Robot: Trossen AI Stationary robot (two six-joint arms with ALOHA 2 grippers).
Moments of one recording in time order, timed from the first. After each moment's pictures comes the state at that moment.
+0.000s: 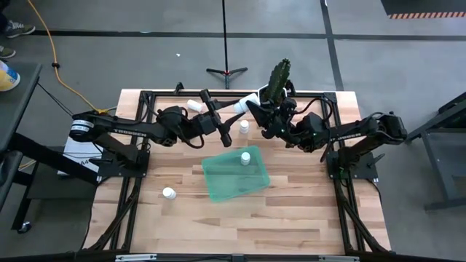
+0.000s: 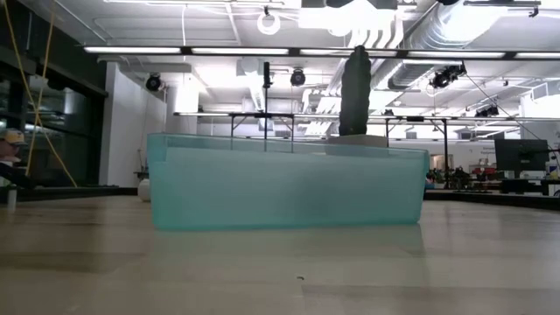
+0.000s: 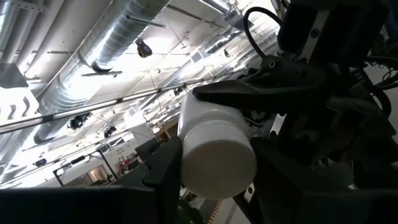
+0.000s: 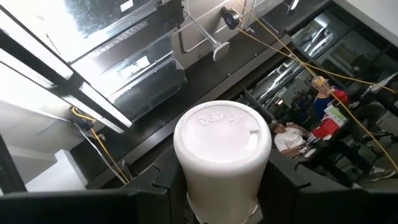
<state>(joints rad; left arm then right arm) 0.00 1.40 1.05 0.76 -0.29 0.73 0.04 1.45 0.96 1.10 0.39 0.57</state>
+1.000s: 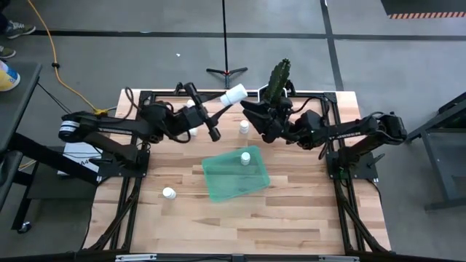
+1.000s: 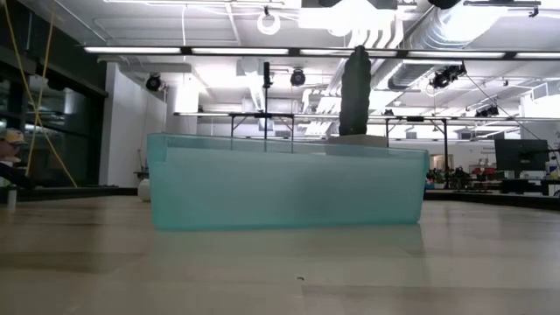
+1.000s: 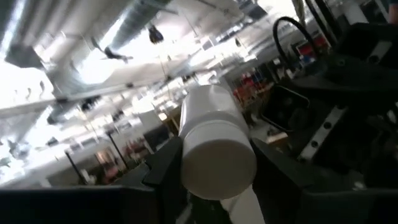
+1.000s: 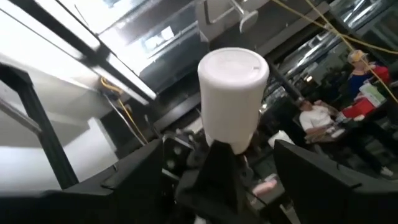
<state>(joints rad) 0.00 1.25 1.05 0.58 -0.37 0.68 -0.01 1.45 0.96 1.06 0.19 0.60</state>
